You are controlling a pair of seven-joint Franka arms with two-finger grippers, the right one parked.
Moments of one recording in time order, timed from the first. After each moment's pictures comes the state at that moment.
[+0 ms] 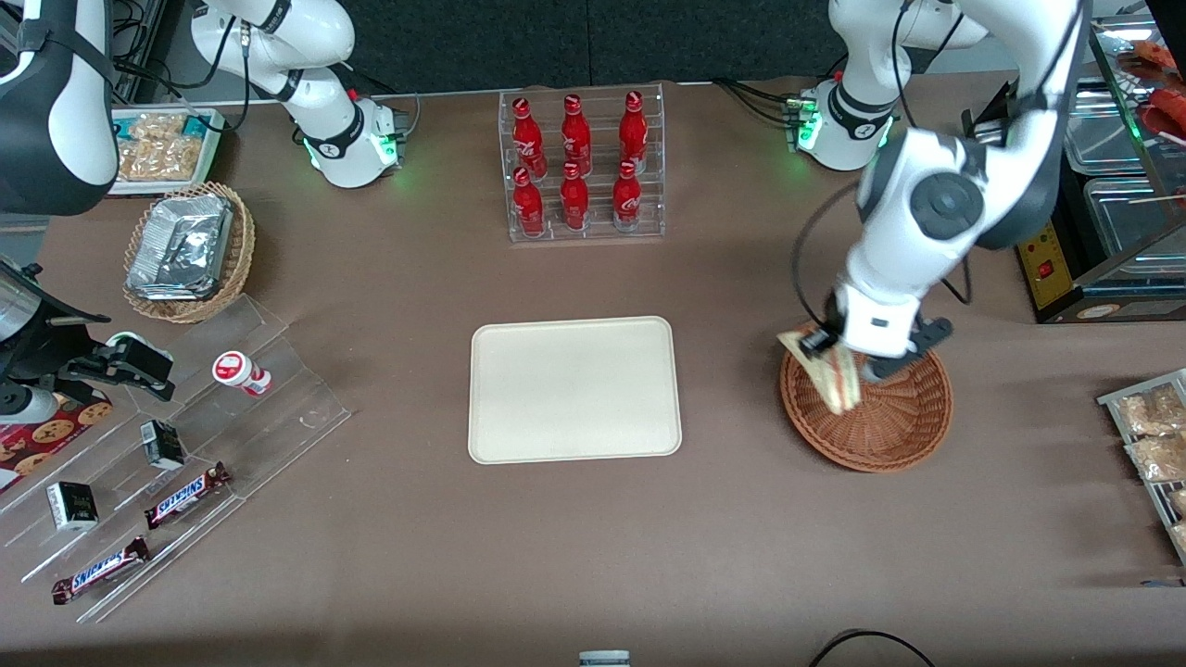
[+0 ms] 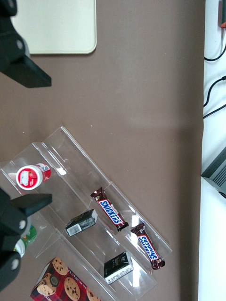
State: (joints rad) arm -0.30 0.10 -0.11 -1.94 0.00 2.07 -0.88
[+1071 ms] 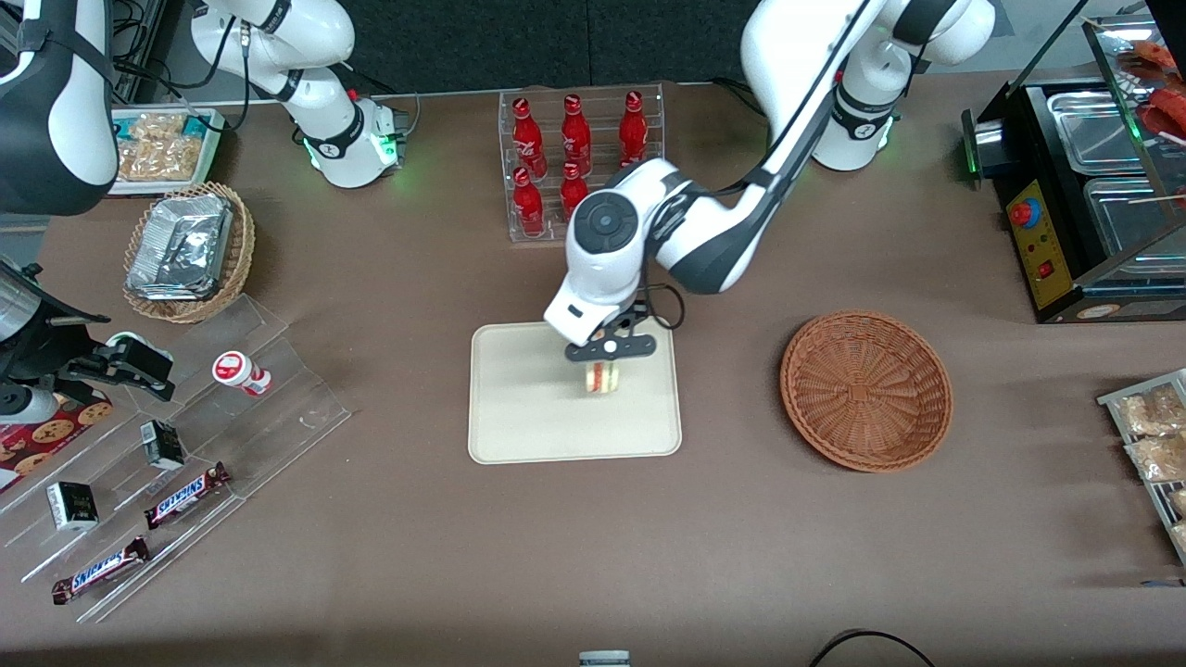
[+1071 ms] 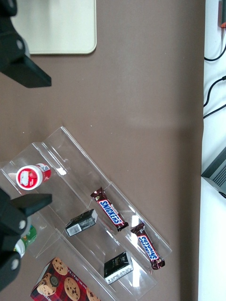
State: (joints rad) arm -0.71 0.64 -0.12 -1.43 0.00 2.06 -0.90
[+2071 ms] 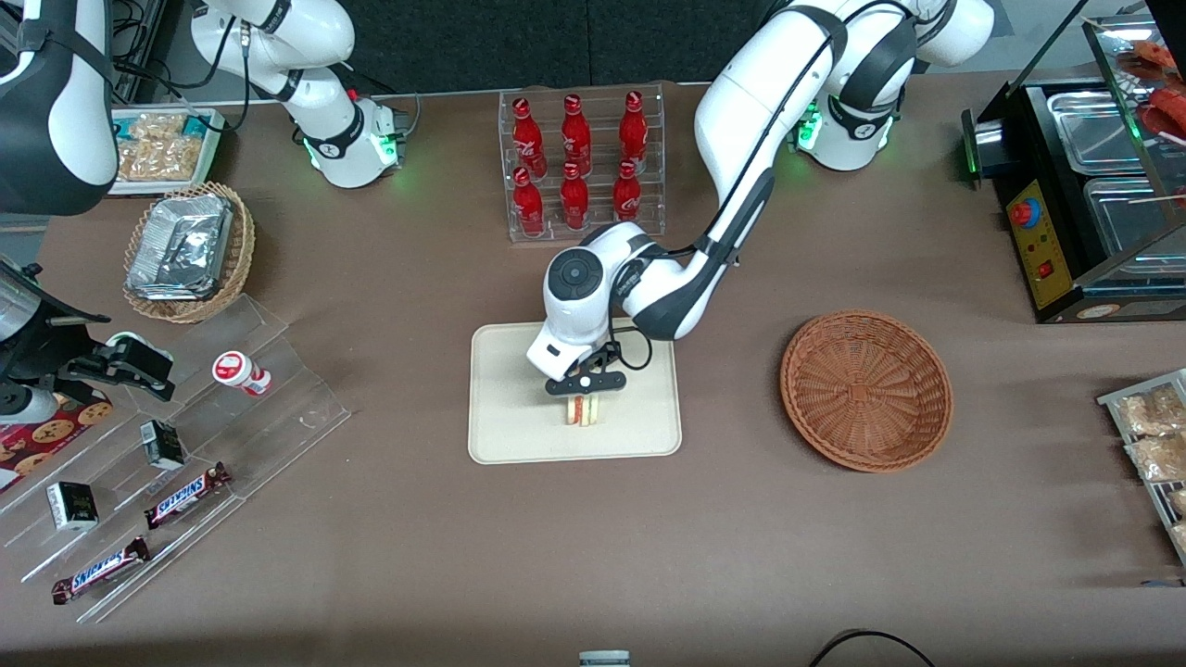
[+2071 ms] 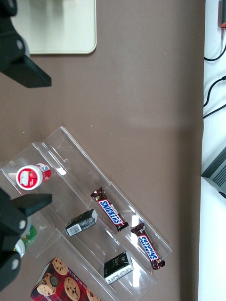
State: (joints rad) arm -0.75 0.88 -0.10 -1.31 0.09 2.23 -0.98
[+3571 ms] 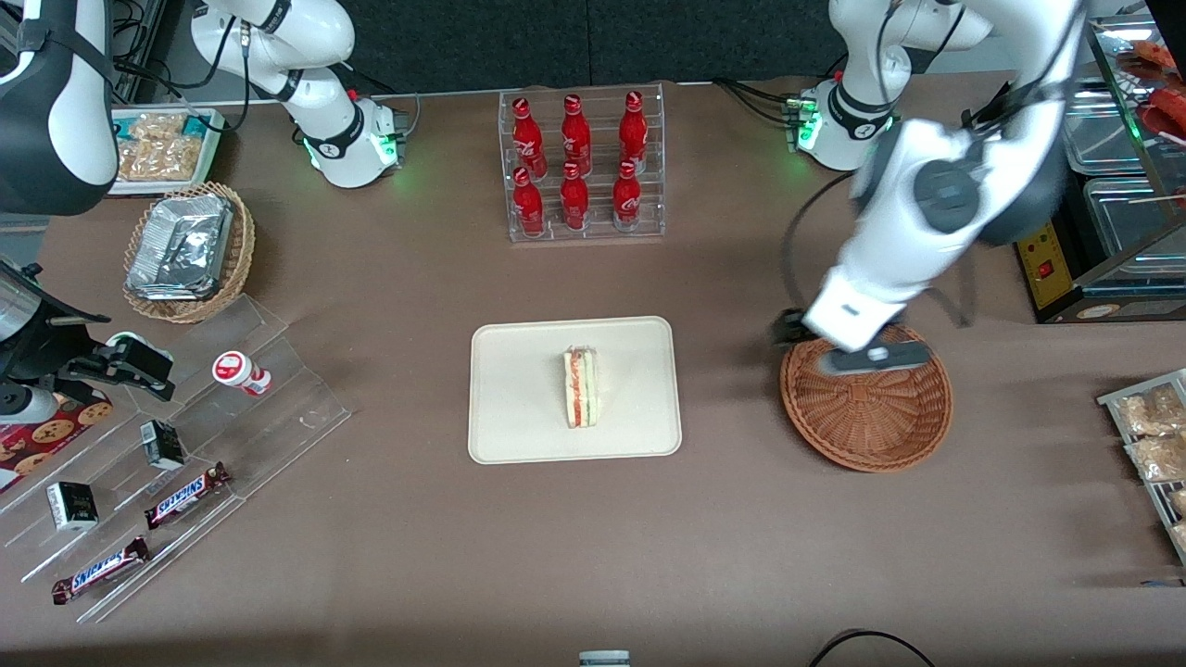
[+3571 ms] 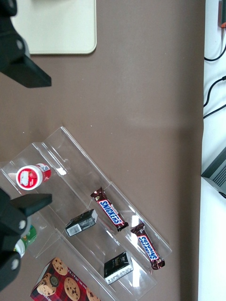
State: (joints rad) arm -0.20 0.03 -0.08 -2.02 -0.04 2.08 -0.30
